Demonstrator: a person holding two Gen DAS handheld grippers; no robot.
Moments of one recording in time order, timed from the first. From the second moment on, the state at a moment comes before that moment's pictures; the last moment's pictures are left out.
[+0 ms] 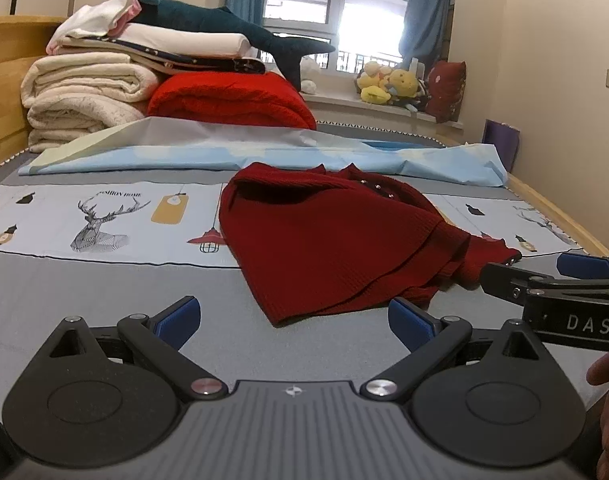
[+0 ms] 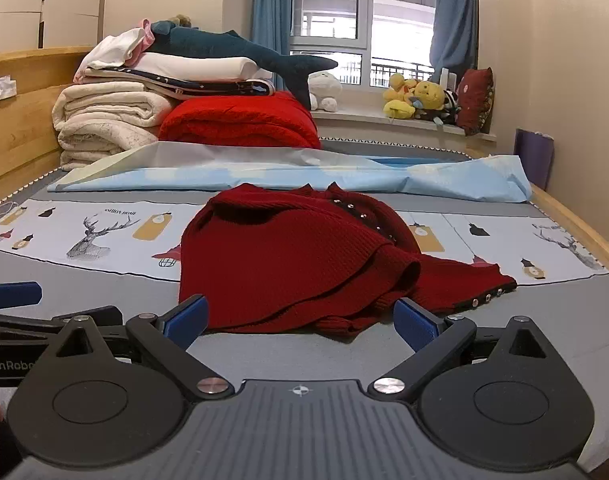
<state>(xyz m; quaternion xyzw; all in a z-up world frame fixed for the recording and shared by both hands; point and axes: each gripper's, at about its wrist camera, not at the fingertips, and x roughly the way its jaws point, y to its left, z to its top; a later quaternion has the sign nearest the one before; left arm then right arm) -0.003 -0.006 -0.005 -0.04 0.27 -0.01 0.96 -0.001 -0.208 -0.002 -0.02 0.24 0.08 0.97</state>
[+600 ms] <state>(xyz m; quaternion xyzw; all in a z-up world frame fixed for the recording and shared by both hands) -0.002 -0.011 -0.009 -0.03 0.28 -0.02 0.96 0.002 -0.208 -0.004 -0.02 0.25 0.07 0.97</state>
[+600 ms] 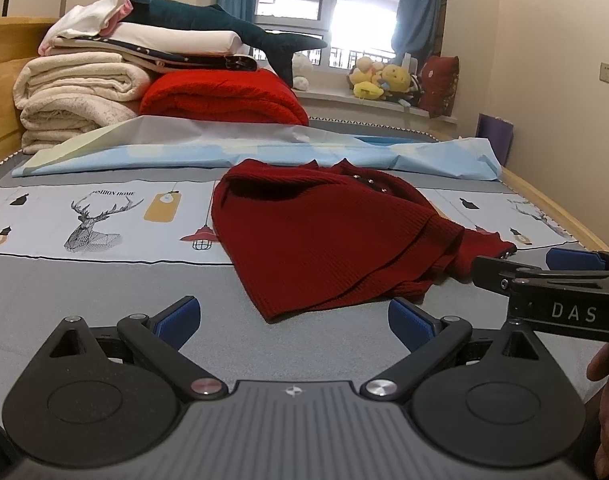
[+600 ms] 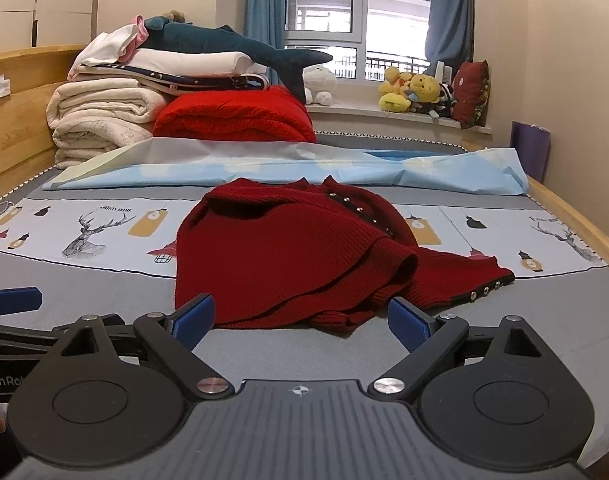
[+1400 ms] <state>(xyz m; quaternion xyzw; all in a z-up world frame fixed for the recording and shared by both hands) -0.002 -0.009 -0.010 -0.03 0.28 -0.02 0.96 0.003 -0.206 -0.006 -0.02 0.25 0.07 0.96</state>
